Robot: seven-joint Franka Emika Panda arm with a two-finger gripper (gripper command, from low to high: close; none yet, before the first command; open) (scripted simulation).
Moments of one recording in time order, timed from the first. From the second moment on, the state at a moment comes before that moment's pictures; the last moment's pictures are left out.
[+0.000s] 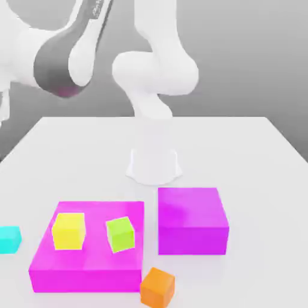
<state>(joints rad) -0.52 0.06 -0.16 -2.44 -0.05 2.65 1.38</state>
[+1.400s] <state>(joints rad) -0.39 -0.04 -0.04 -2.66 0.00 2.62 1.26</state>
